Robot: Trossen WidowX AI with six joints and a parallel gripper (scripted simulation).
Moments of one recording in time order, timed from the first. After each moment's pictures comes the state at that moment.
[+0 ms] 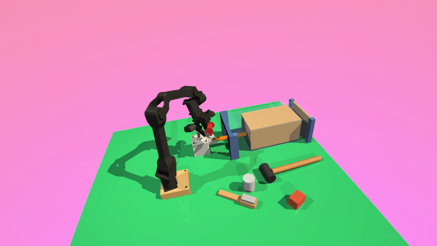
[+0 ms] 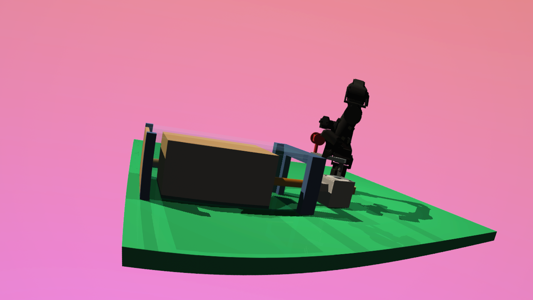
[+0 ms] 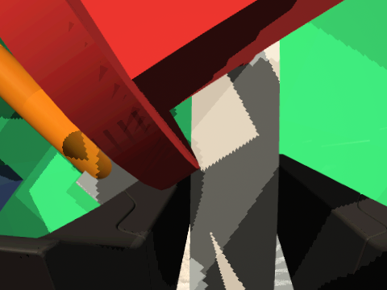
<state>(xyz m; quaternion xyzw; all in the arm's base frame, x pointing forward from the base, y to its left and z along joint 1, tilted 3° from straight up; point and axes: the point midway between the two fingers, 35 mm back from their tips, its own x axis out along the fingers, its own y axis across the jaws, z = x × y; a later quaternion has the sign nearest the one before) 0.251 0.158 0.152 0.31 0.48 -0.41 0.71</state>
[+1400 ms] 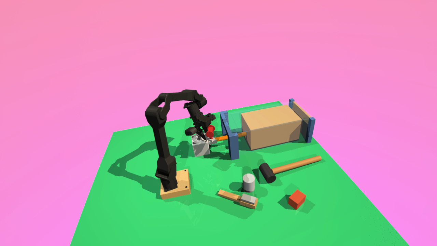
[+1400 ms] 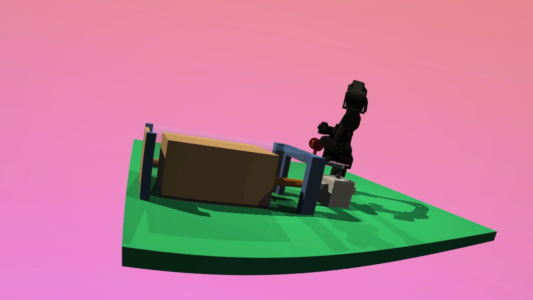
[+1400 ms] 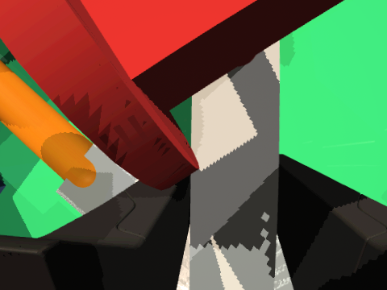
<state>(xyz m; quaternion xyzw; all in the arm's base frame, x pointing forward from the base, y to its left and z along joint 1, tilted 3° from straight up) 0.251 0.158 0.133 0.31 0.48 -0.41 0.71</state>
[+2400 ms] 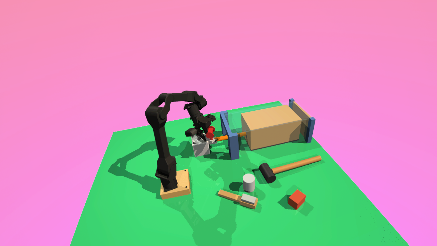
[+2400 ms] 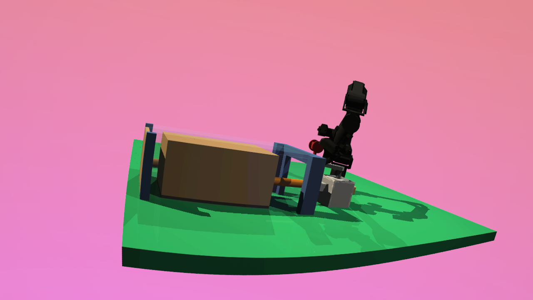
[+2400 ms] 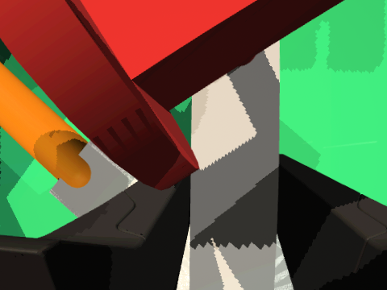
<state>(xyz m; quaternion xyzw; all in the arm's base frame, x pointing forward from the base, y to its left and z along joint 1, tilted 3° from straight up) 0.251 0.159 0.126 0.31 0.48 -0.41 0.71</state>
